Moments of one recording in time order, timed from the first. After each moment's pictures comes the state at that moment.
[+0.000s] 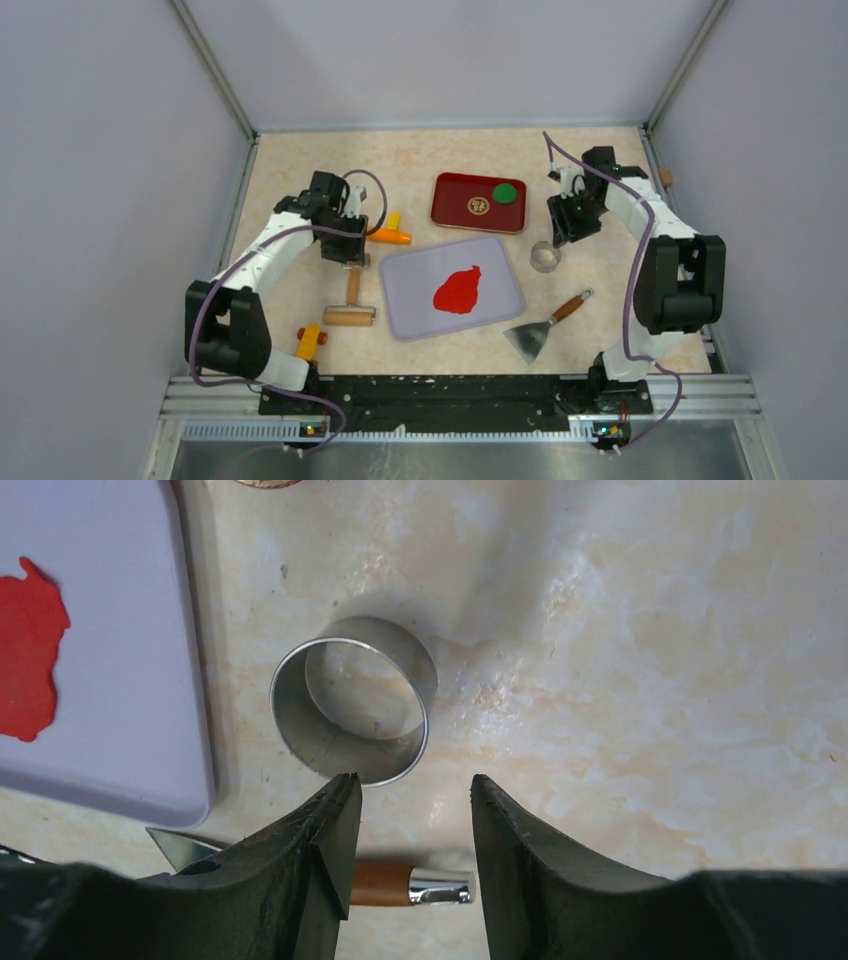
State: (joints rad) left arm -0.22 1.49 1.10 -0.83 0.16 -0.08; right arm 0.04 1.66 1.28 -0.89 -0.24 -0.28
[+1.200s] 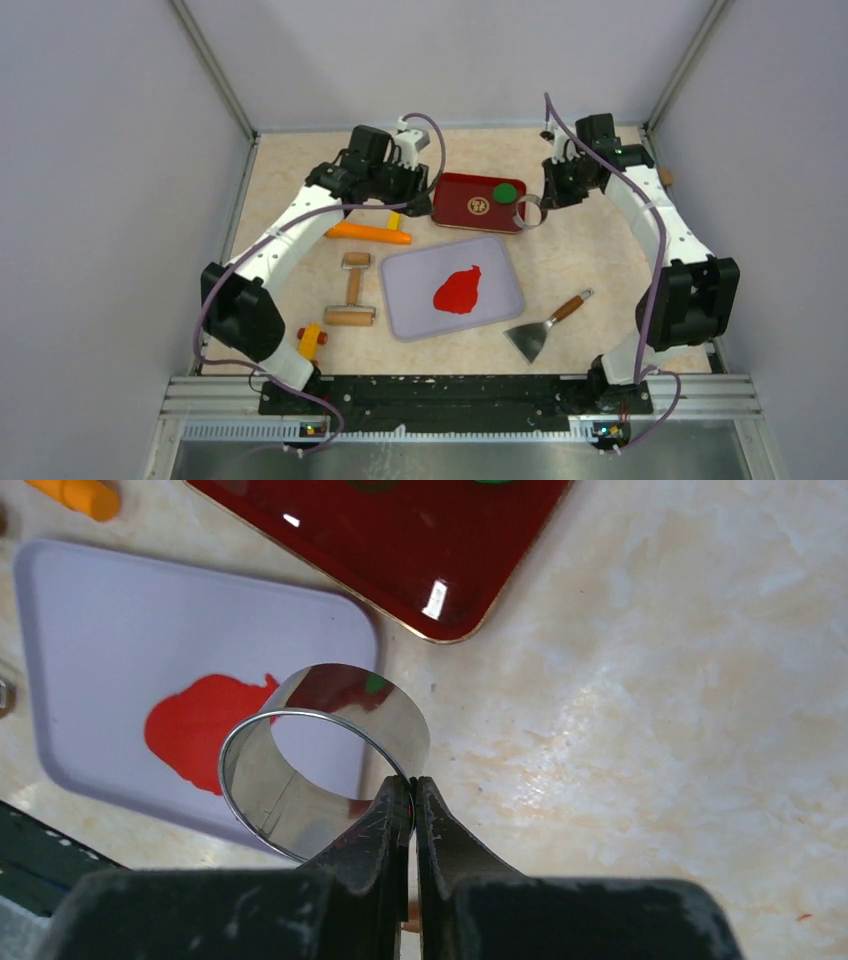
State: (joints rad) left arm -0.44 1.58 1.48 -0.65 0.40 -0.05; right arm 0.15 1.58 1.47 -0.91 -0.29 -0.15
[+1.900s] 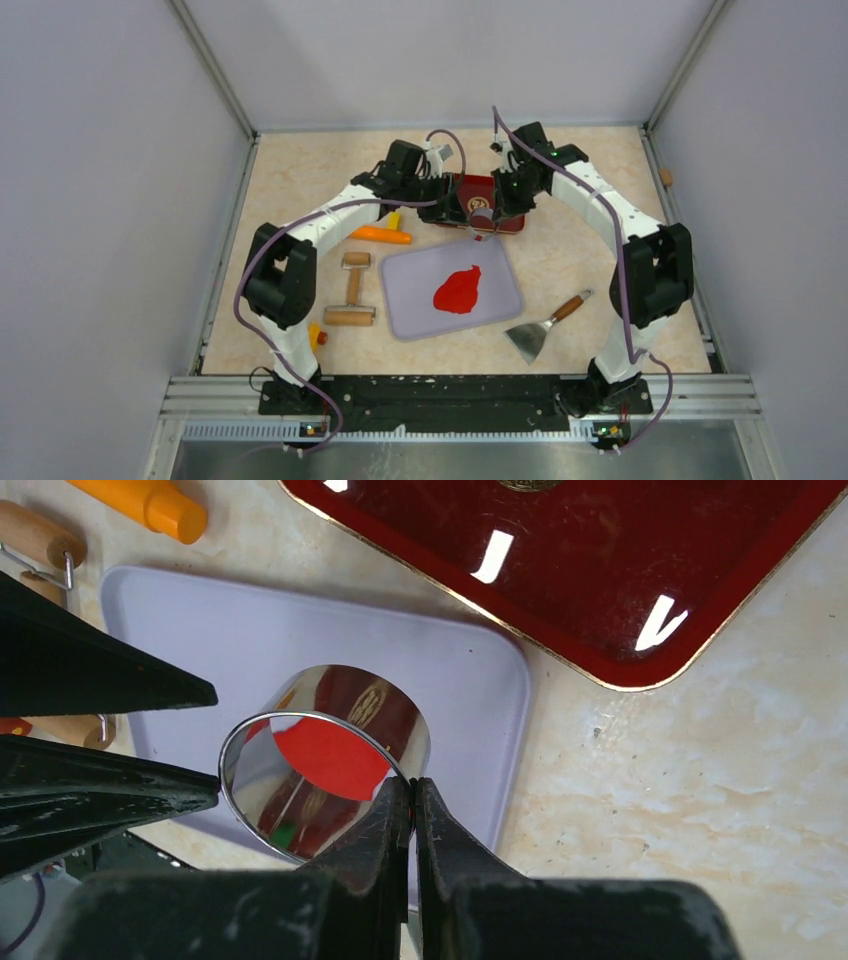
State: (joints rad) left arm -0.53 1.84 1.45 -0.34 0.61 -0.48; right arm 0.41 1.77 1.56 -0.87 -0.24 0.17
